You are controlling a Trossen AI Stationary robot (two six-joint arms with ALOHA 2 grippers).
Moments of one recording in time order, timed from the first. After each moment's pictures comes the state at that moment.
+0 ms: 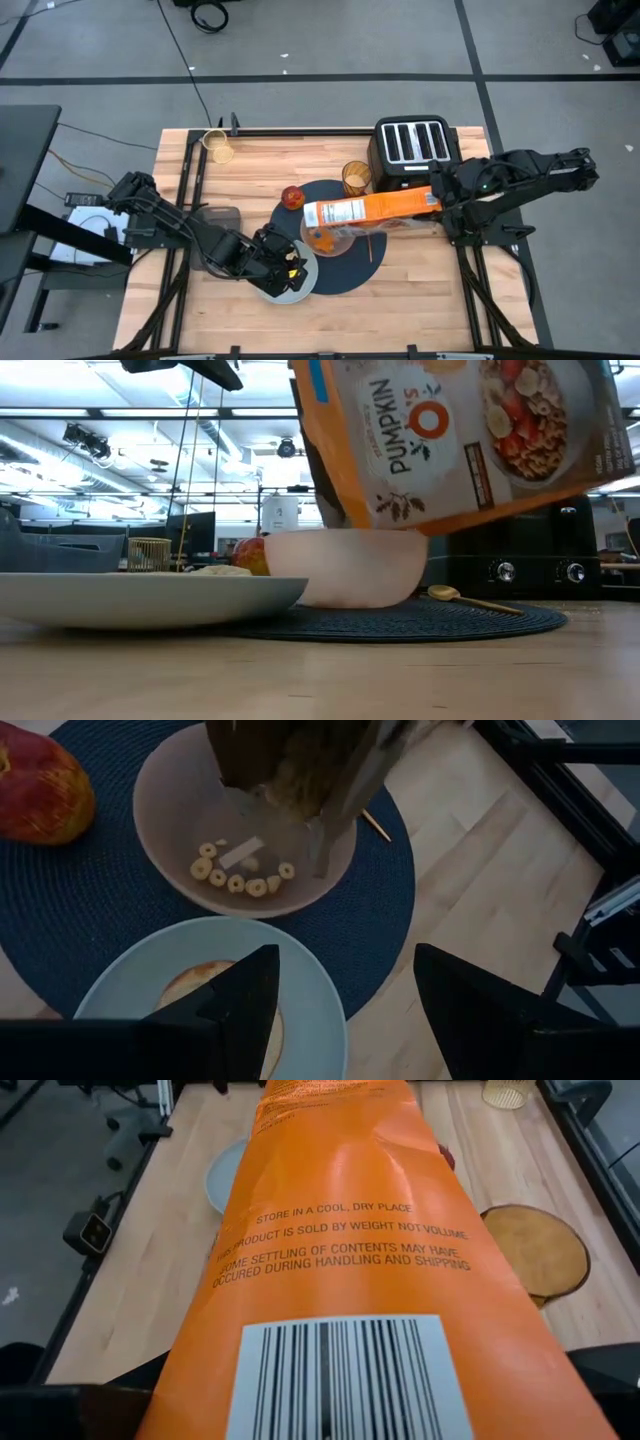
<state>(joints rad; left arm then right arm) -0.52 1.62 1.41 -0.78 -0.57 -1.27 0.22 0.75 1.02 -0.91 0.11 0.13</state>
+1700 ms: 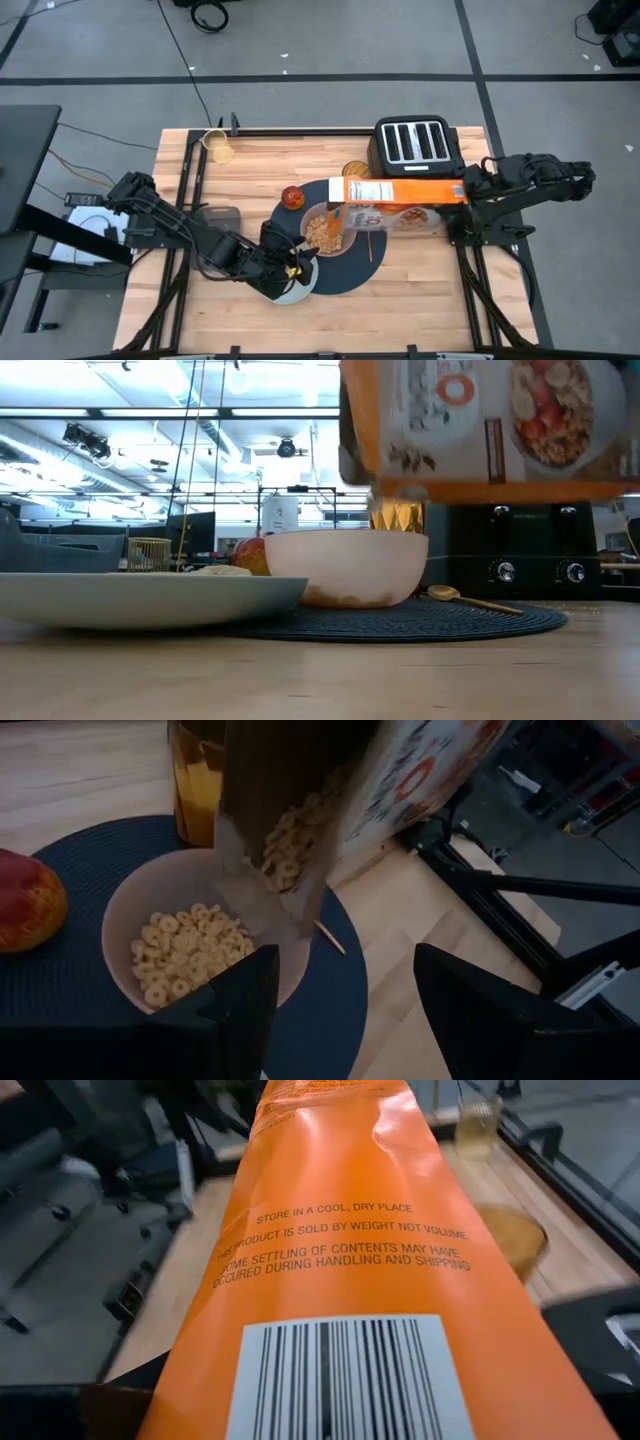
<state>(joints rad) -0.54 1.62 1.41 -0.59 -0.83 -1.22 0.22 0.33 0.81 -0.86 0.13 0.24</state>
